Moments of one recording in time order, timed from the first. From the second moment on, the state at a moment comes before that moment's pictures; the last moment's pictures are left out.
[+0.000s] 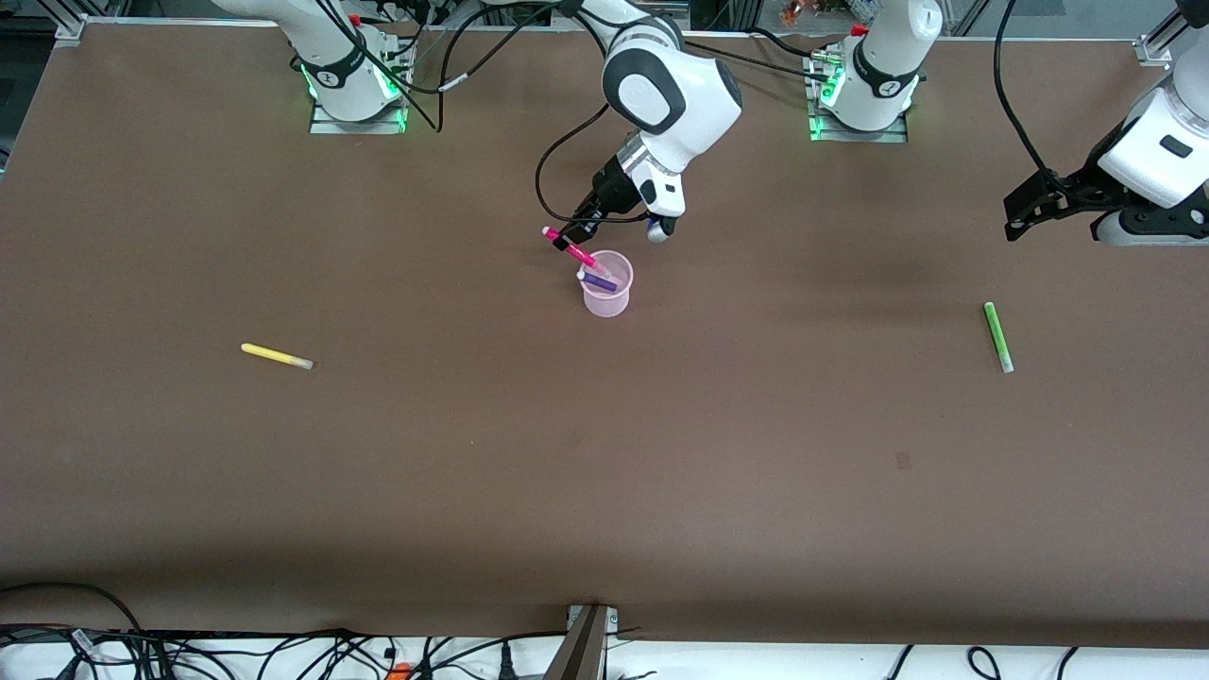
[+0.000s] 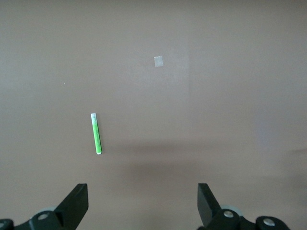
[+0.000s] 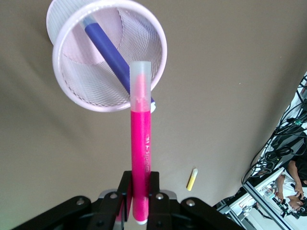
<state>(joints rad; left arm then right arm) 0.00 -0.08 -0.05 -1.73 0.05 1.66 -0.06 0.99 0.74 0.14 -1.33 -0.67 1.50 0.08</state>
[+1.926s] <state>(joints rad) -0.02 -0.05 -0.08 -1.70 0.05 1.66 -0.06 0.47 0.44 0.10 -1.08 -0.29 1.40 -0.02</state>
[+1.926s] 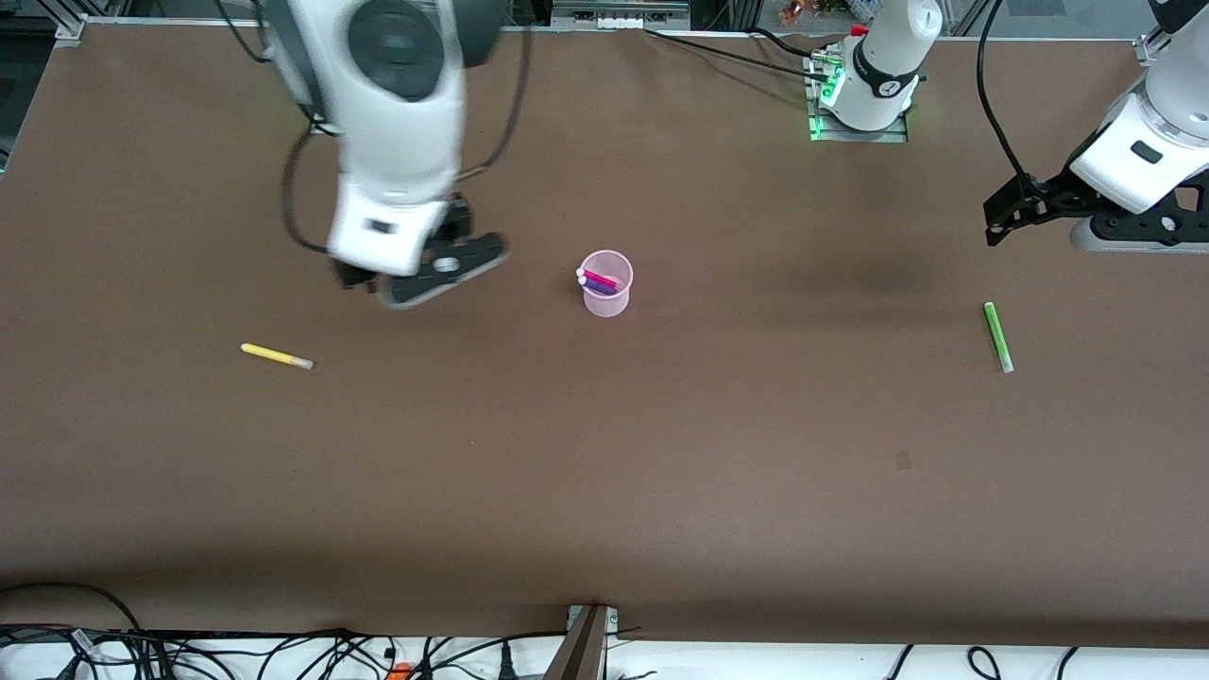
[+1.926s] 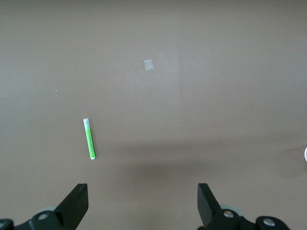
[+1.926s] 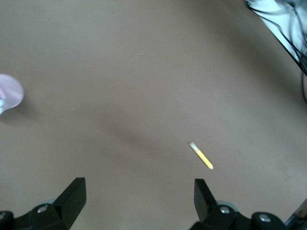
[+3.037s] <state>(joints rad) -0.02 -0.05 -0.08 -1.70 0.05 1.66 -0.06 0.16 0.37 -0.19 -1.36 0.06 1.57 -0.04</state>
